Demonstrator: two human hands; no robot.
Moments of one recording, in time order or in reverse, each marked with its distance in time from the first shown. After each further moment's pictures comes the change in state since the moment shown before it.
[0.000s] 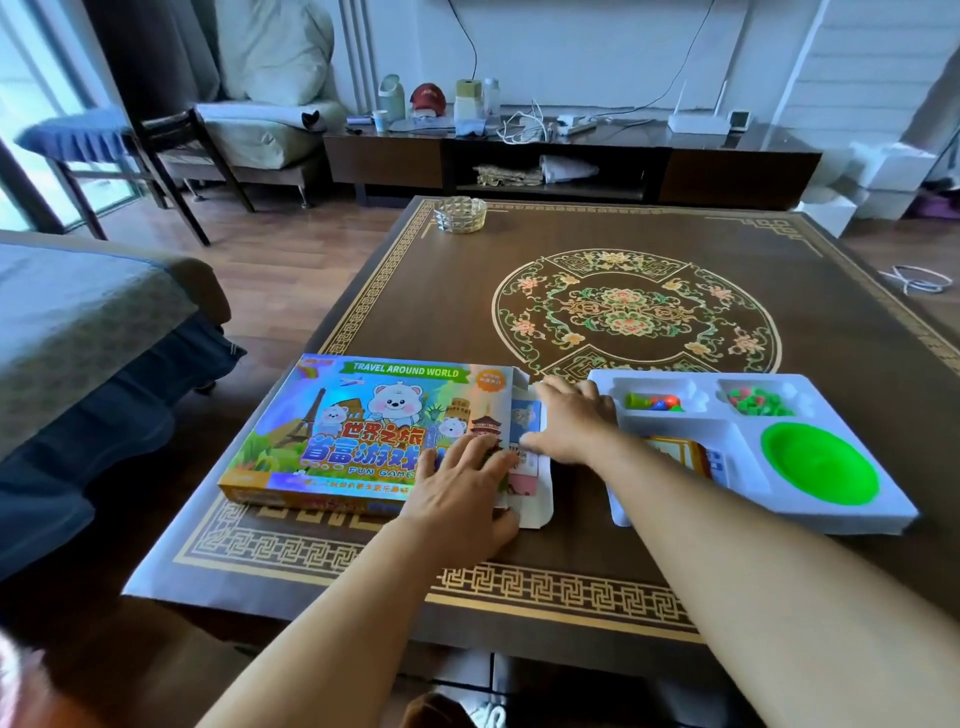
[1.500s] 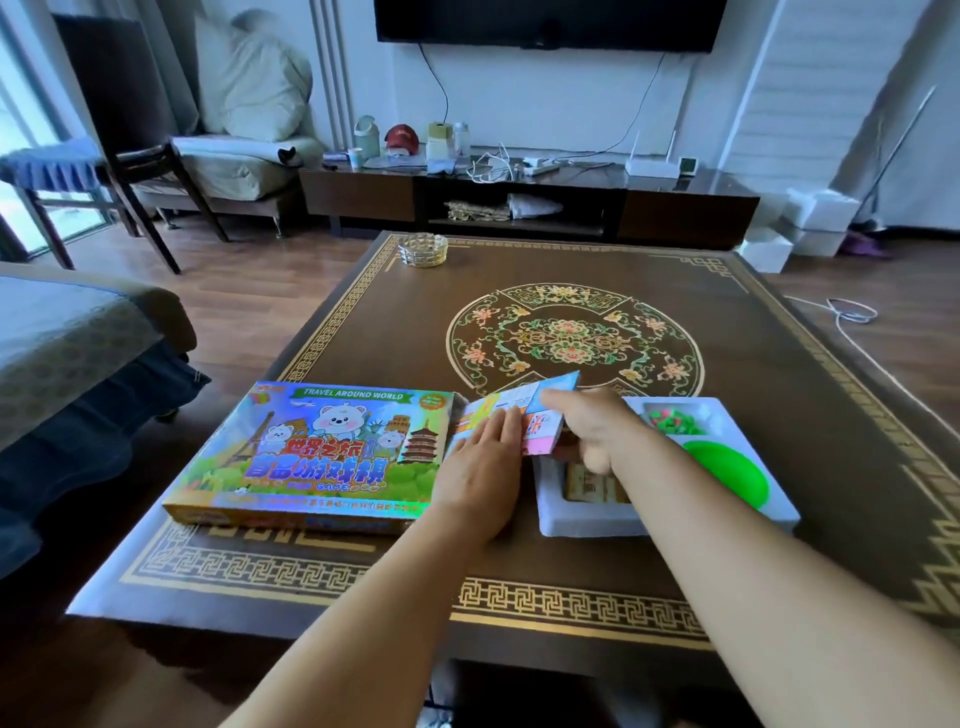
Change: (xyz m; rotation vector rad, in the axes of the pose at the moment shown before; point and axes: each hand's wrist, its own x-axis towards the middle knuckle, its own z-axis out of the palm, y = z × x) left_hand 0.034 0.090 -0.034 -0.087 0.145 -0.065; right_hand -0.055 0.046 -0.068 1.377 0.021 0.425
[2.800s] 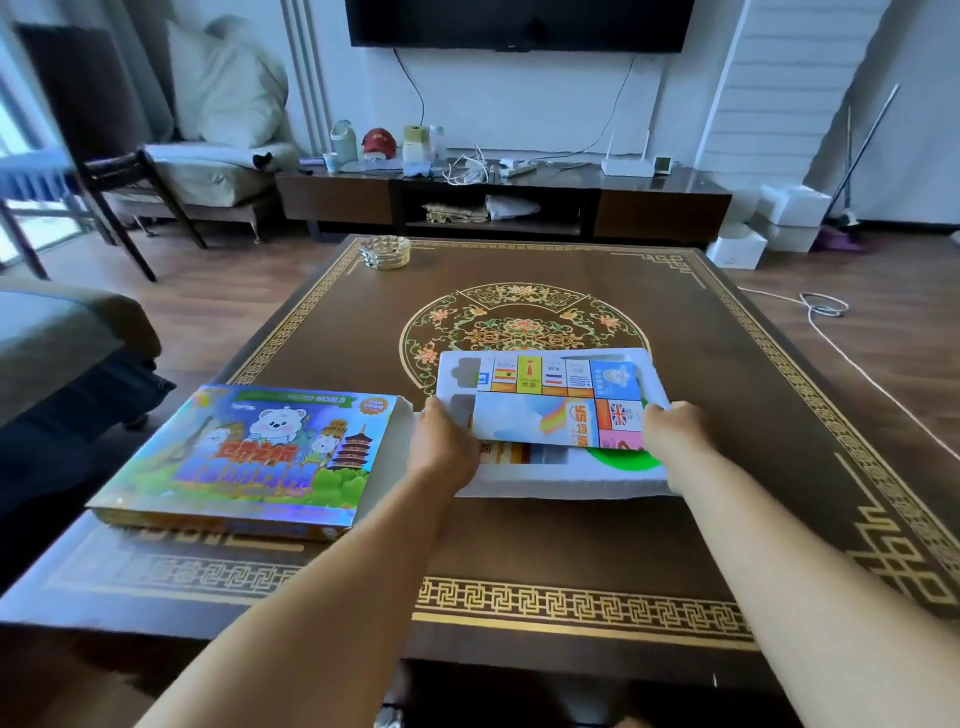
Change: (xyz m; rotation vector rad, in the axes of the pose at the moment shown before) left_hand 0.045 0.045 0.018 -0.549 0.168 -0.540; right_hand 0.027 0.033 -0.151 -0.344 0.553 -0.043
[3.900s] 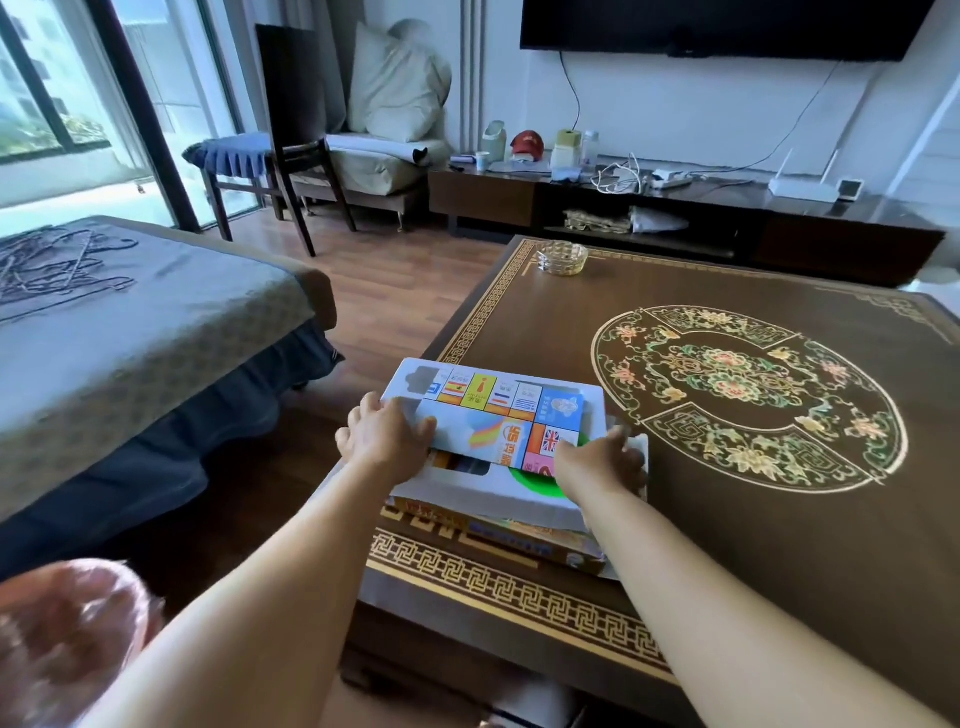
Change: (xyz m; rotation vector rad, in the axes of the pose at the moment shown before) left_hand 0.079 -0.200 -0.218 0.424 0.177 -0.160; right_hand -0.198 -0.107 0.245 -0.292 -0.259 -0.135
